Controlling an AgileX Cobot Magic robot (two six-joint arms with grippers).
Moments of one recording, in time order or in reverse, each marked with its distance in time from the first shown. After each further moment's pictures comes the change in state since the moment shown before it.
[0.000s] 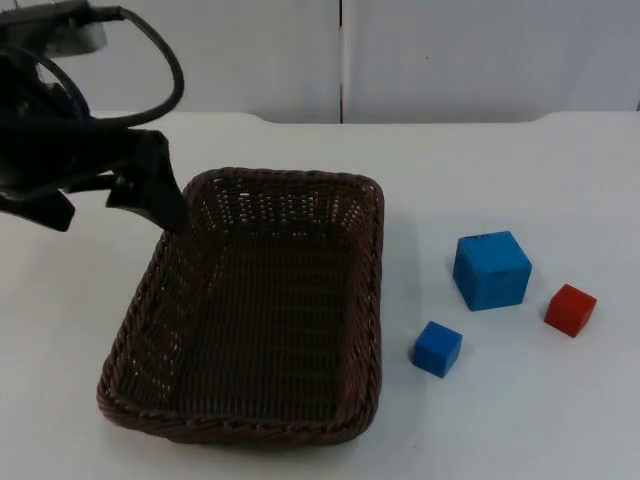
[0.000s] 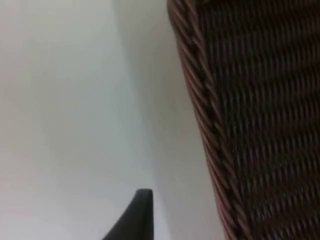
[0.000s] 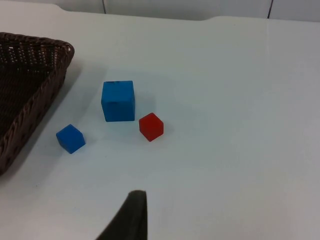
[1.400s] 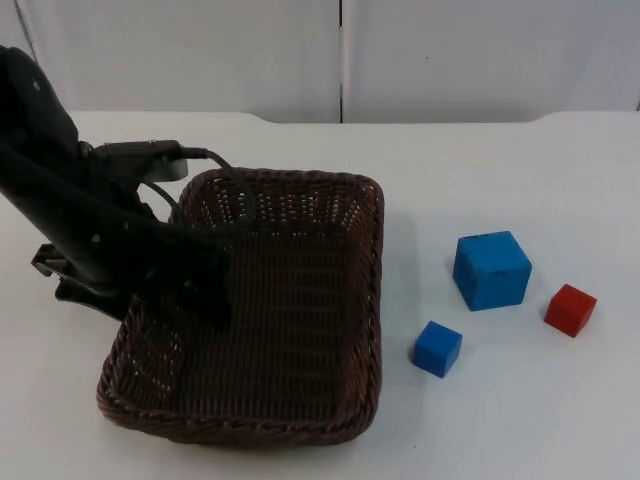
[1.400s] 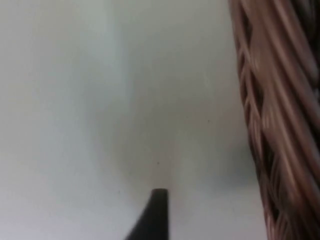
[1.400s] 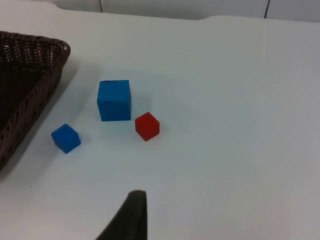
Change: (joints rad) right arm 0.000 0.000 0.000 -0.018 0.000 0.000; left arm -0.072 0.344 -0.061 -0.034 -0.122 0.004
